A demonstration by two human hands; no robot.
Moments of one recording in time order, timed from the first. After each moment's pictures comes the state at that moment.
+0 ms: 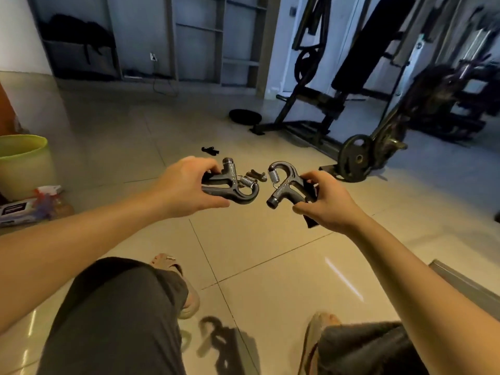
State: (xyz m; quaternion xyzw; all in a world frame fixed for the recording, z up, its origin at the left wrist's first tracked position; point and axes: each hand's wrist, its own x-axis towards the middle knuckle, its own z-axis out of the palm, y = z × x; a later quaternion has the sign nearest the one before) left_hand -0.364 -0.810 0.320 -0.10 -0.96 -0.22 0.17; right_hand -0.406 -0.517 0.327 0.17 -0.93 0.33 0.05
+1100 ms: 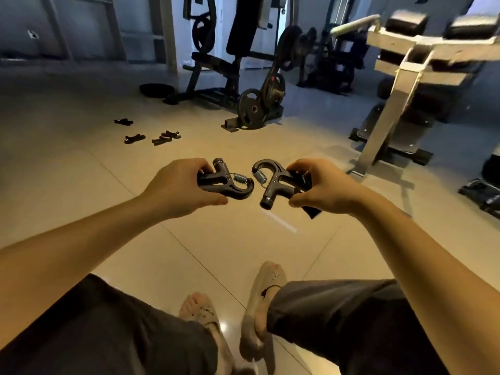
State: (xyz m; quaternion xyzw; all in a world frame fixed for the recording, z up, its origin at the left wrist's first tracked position) left_hand 0.030 -0.506 0.312 -0.15 -0.94 -0.28 0.06; right_hand 0.078 -0.229 0.352 0.08 -0.96 0.27 0.01
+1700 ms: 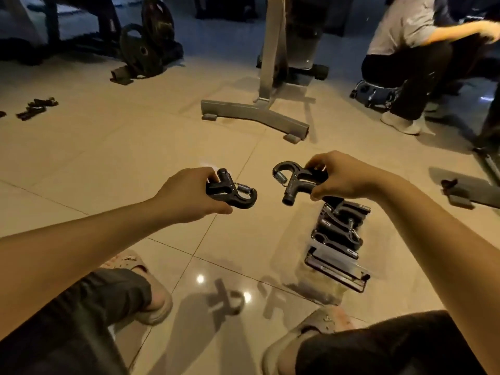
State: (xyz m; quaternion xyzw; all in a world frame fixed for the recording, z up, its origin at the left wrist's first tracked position) left_hand 0.182 -0.285 0.233 -0.31 -0.92 -0.22 -0.13; right_hand 0.315 -0.010 0.273 -0.15 -0.96 0.23 -0.06
